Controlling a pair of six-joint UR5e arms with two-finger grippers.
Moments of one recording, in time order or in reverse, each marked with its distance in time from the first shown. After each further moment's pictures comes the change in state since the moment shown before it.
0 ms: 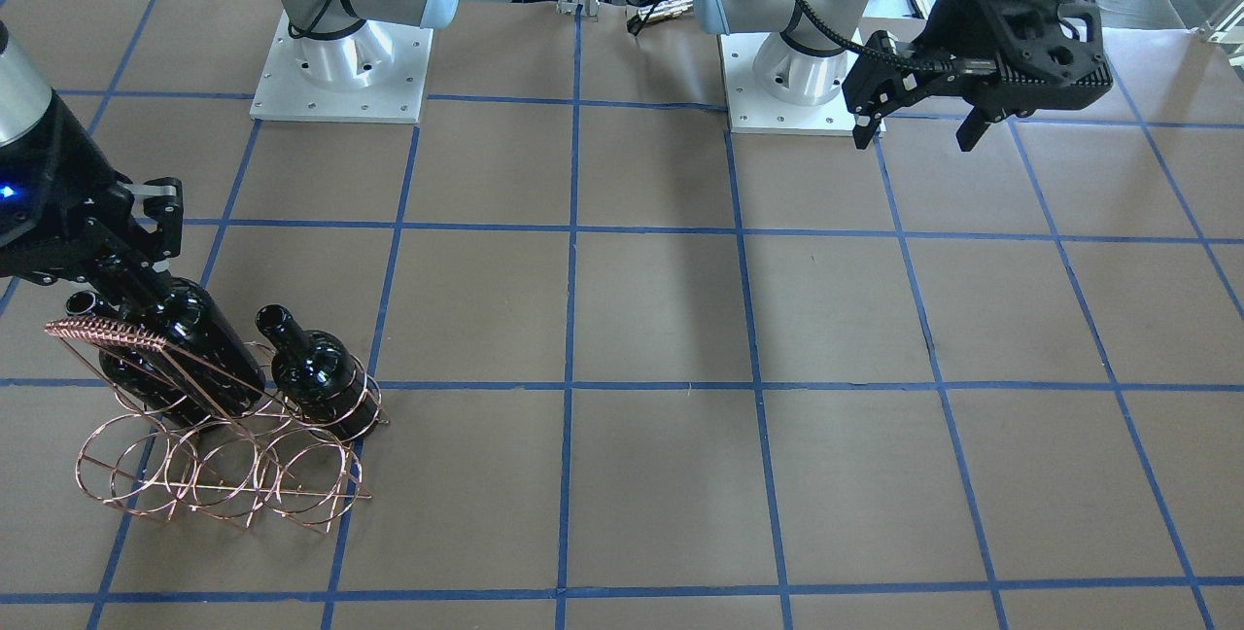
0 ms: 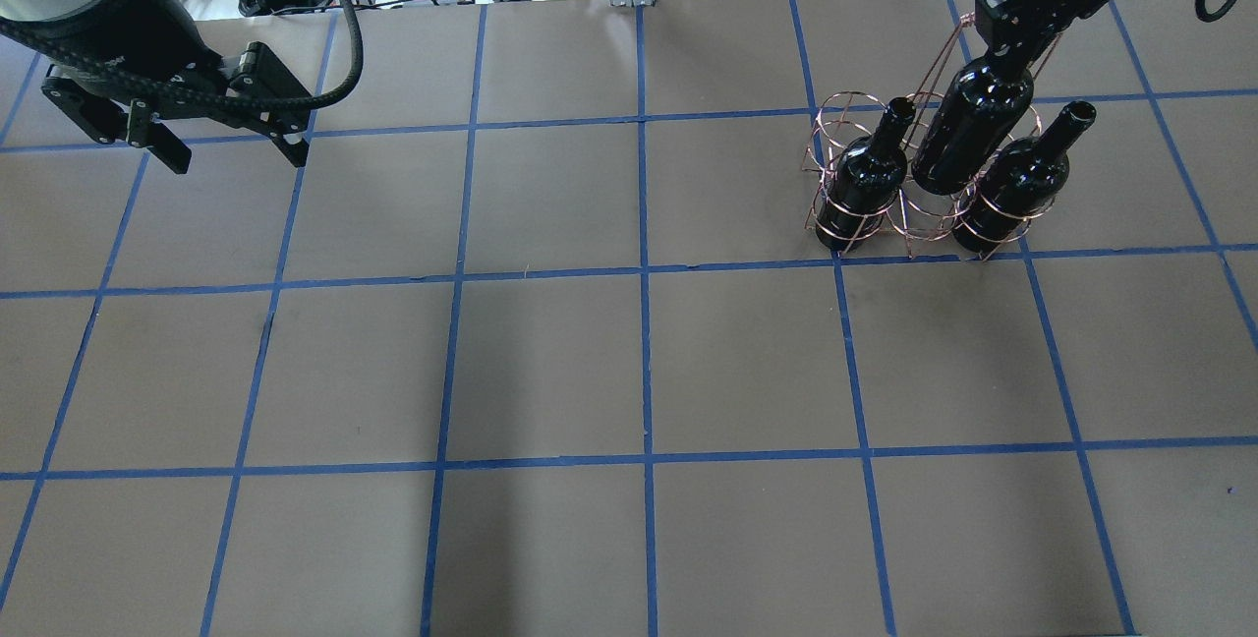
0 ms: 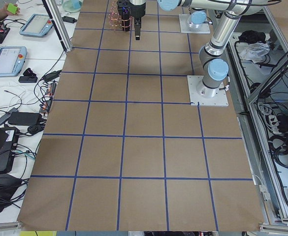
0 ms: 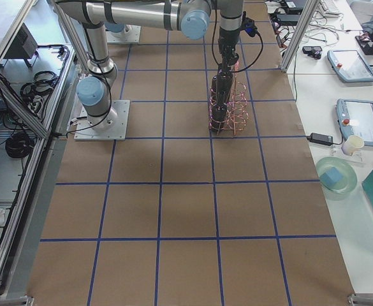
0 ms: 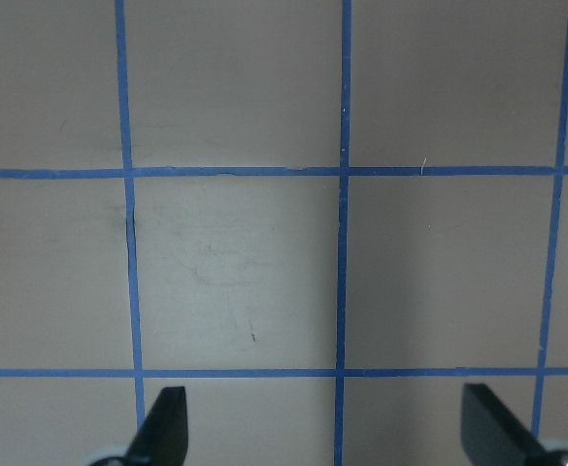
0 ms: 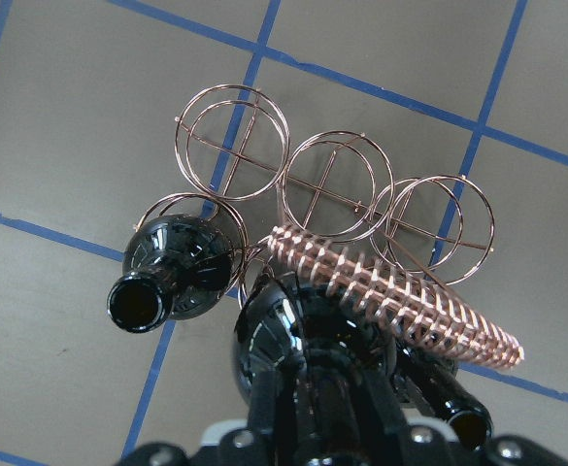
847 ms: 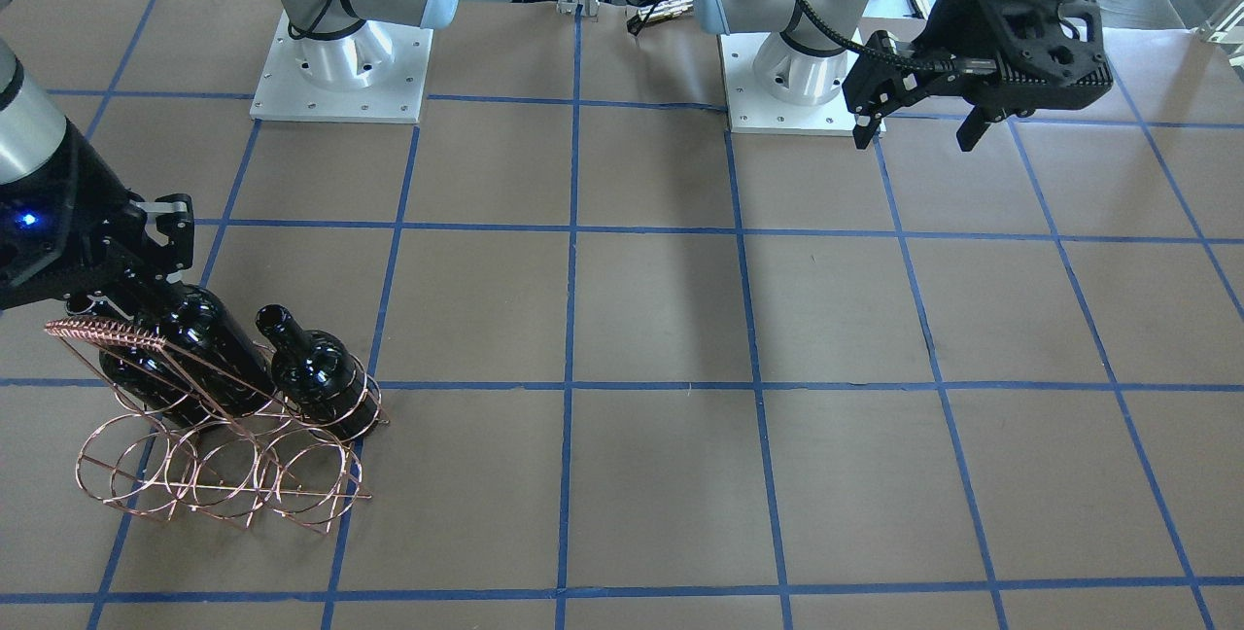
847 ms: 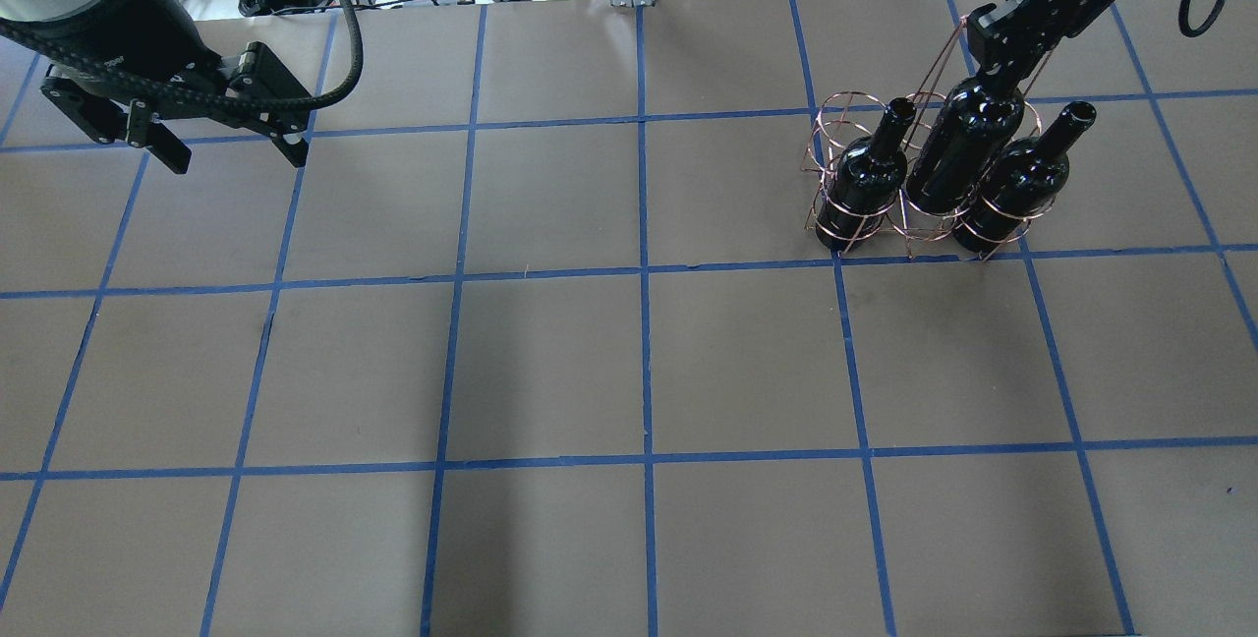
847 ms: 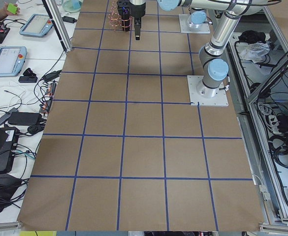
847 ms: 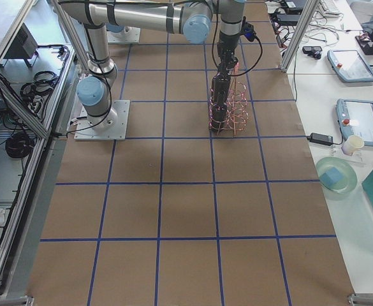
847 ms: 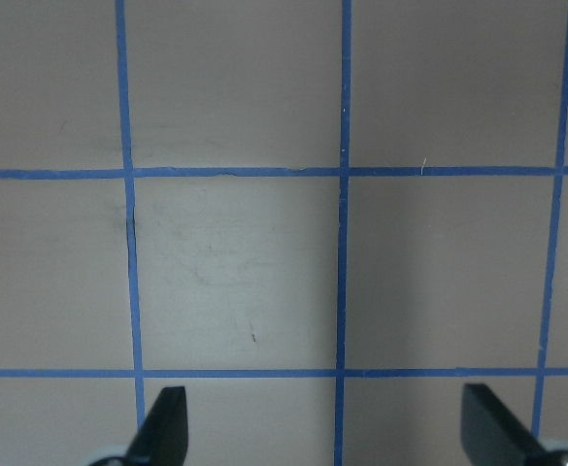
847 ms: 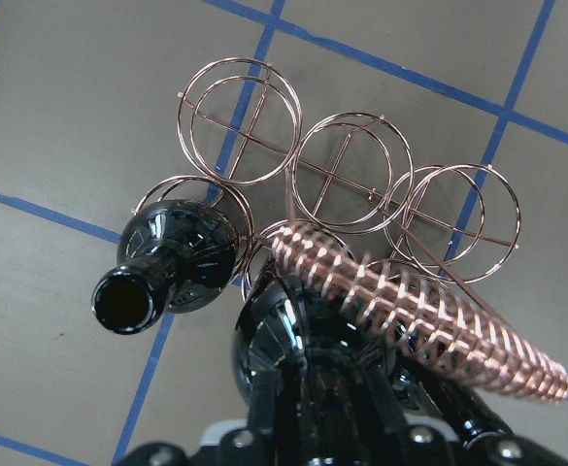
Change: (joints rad) left arm 0.000 0.000 0.000 0.001 0.000 0.000; right arm -0.003 0.035 0.016 -0.003 0.003 -0.034
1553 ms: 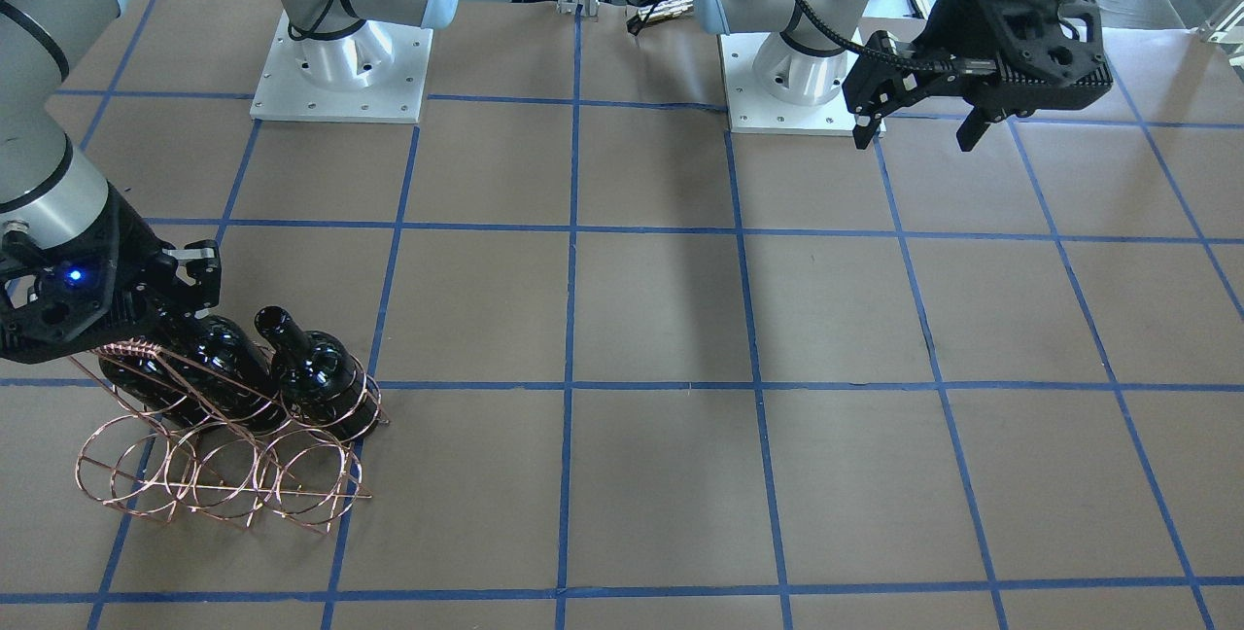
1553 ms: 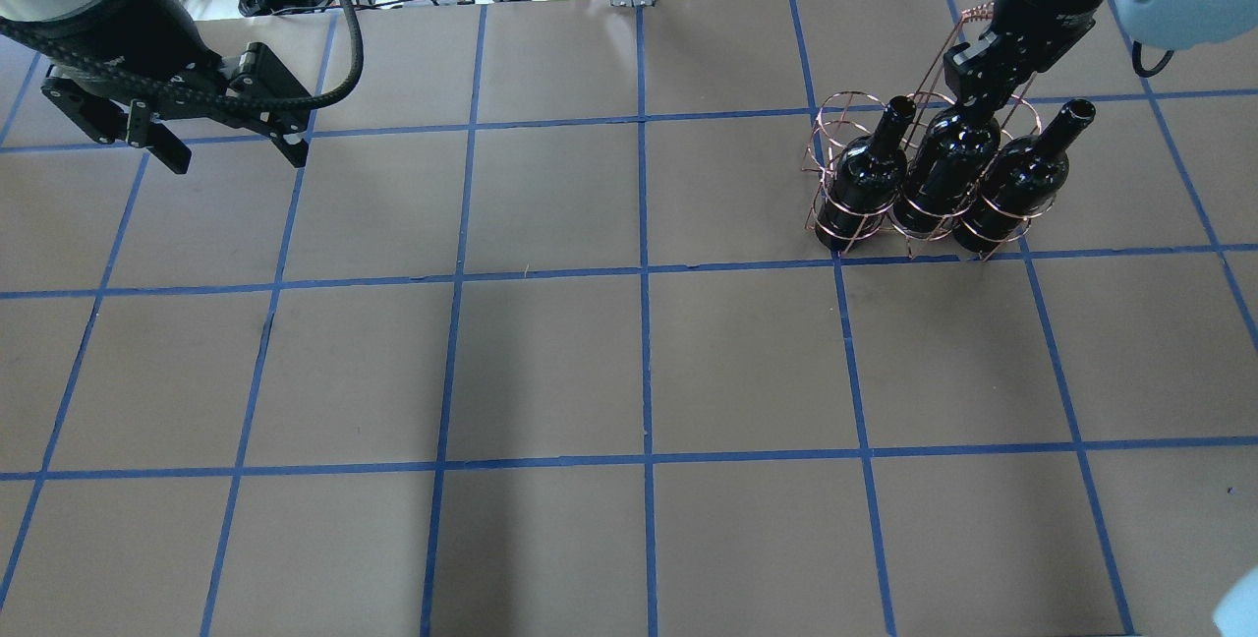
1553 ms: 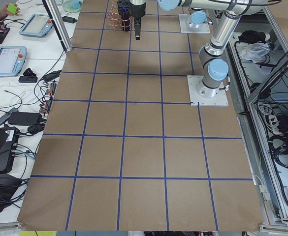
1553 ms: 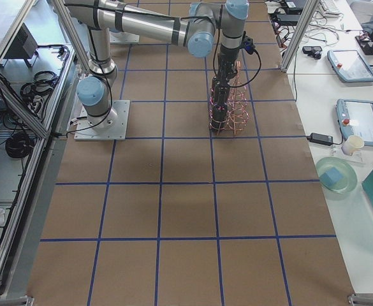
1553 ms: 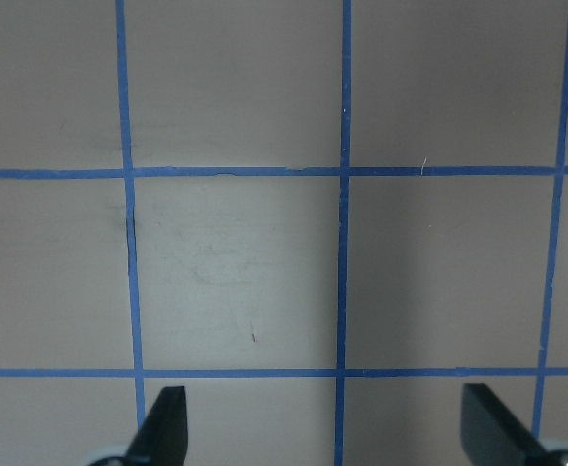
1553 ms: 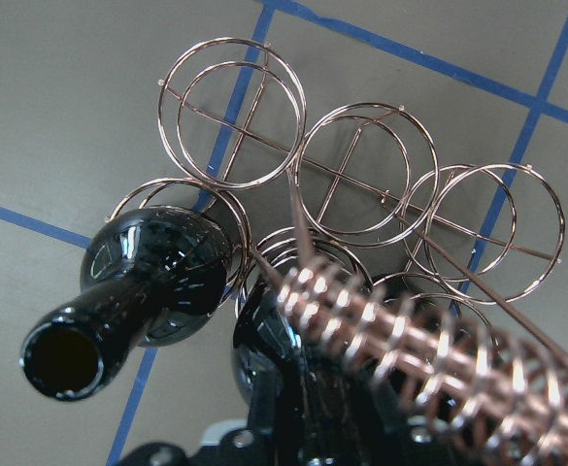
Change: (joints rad) left arm 0.000 0.000 0.000 -0.001 0.001 0.000; right arm 0.000 0.031 0.071 -0.094 -0.001 0.004
